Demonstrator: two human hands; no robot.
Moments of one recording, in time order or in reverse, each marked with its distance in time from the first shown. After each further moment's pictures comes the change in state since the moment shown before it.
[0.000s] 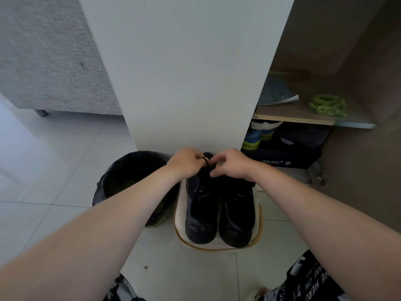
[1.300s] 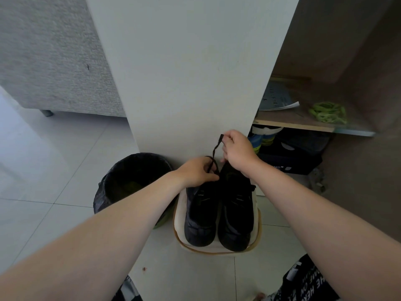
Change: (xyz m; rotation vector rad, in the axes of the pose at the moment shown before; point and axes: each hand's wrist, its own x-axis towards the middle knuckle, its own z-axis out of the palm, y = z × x) left_hand -0.001 0.004 0.018 -0.152 -0.173 0.091; right_hand 0.014 -0.016 -0.009 0.314 0.414 -0.130
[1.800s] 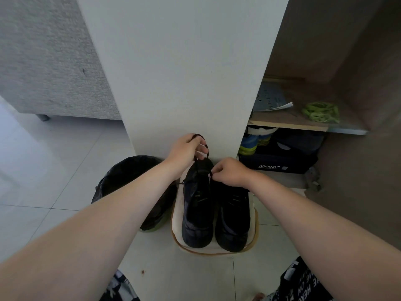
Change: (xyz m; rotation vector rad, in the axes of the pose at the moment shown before) left_hand -0.005 0.032 -0.030 -0.677 0.340 -0.050; right_hand -0.017 0.028 -0.003 -0.505 -0.379 0.108
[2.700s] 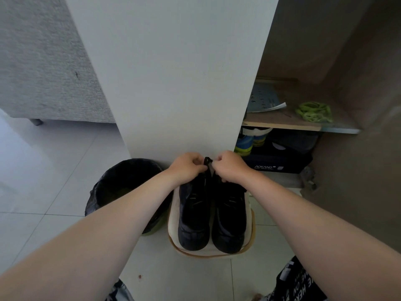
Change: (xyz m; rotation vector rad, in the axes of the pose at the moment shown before) left_hand 0.008 -0.035 0.008 0.535 -0.149 0.024; right_hand -0.005 -0.011 -0.013 0.071 0.190 0.046
